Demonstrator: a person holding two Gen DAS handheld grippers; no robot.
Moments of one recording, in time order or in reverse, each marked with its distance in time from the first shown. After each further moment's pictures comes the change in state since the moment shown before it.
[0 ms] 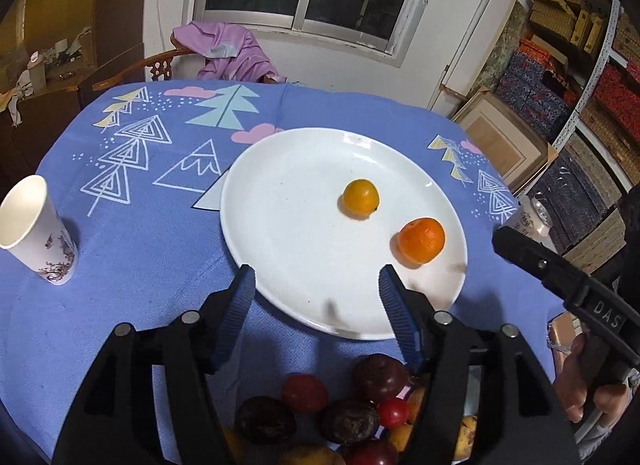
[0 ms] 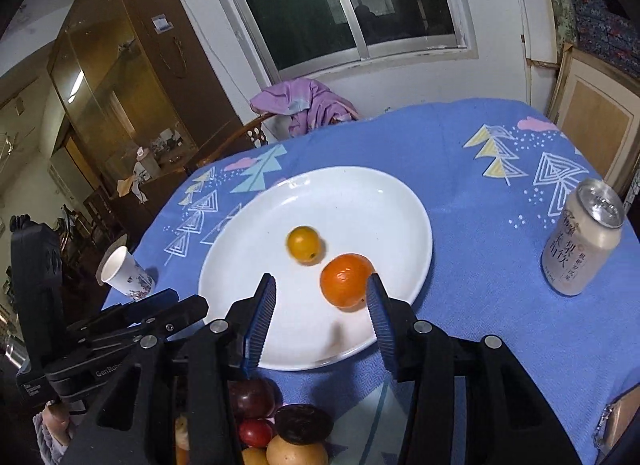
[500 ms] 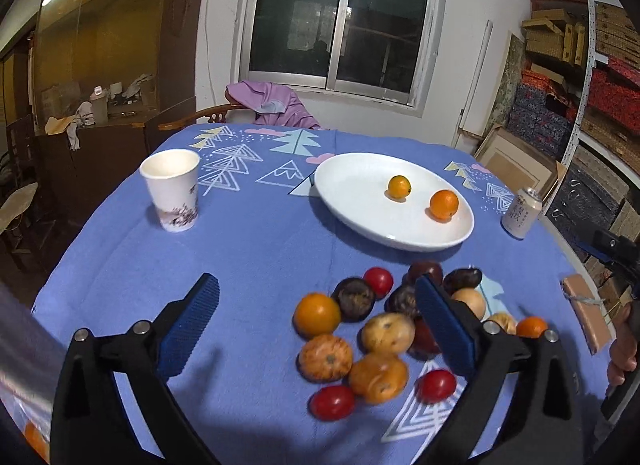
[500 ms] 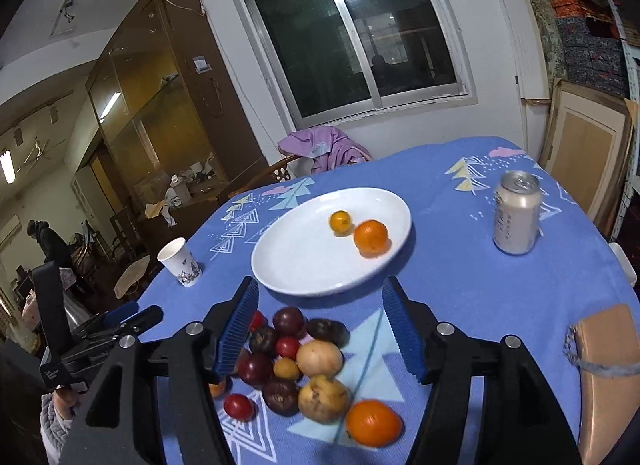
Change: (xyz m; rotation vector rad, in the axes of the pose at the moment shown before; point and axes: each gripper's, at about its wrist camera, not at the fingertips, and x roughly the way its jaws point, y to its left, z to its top) left arm -0.126 0.040 -0.131 0.025 -0.239 0.135; right arm -0.116 -0.015 -0.102 -0.017 -0.158 0.013
